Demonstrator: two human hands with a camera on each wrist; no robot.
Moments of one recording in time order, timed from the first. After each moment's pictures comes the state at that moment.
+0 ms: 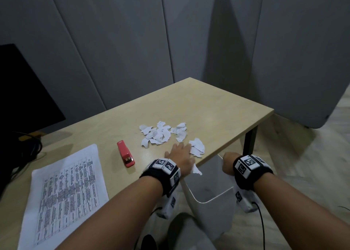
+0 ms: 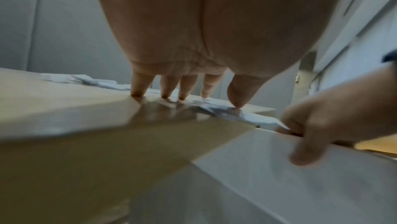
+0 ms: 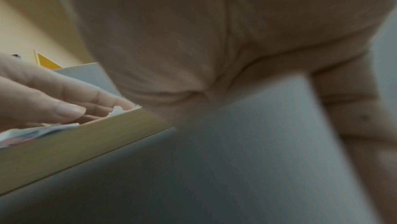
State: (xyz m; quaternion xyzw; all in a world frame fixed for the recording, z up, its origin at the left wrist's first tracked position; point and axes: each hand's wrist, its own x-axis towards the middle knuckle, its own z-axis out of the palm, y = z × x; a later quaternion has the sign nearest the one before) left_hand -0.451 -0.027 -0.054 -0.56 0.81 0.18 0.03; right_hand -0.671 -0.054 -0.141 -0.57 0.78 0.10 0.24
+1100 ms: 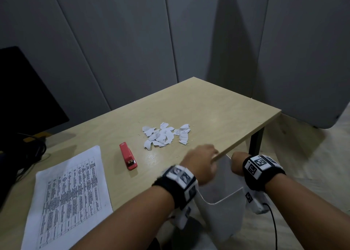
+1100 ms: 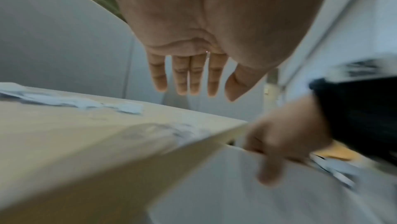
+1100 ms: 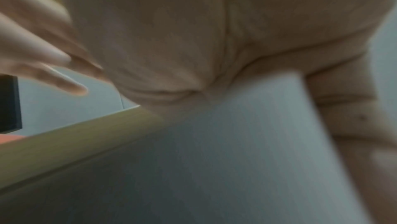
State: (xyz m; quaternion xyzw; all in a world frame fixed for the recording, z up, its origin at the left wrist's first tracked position) left_hand -0.485 0.003 -0.030 -0.45 0.88 0.15 -0.09; right_hand -0.666 -0.037 -0.100 -0.61 0.76 0.12 0.20
